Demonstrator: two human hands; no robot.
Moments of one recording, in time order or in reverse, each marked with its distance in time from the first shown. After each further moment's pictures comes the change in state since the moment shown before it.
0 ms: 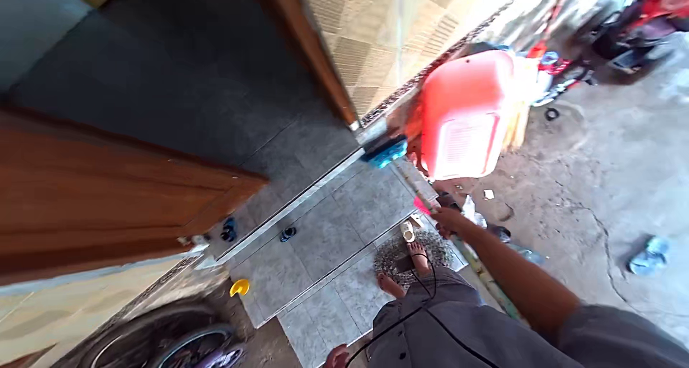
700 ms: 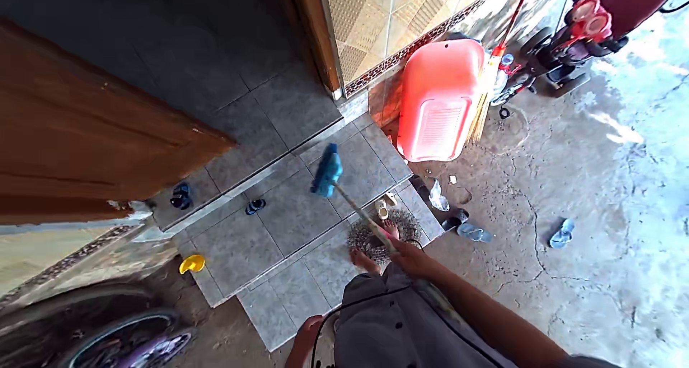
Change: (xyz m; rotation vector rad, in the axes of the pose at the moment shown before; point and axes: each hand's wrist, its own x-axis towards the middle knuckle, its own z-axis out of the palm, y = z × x) left_hand 0.069 -0.099 -0.038 0.148 -0.138 -0.078; right_hand -0.127 0.094 0.164 -0.376 -0.171 -0.185
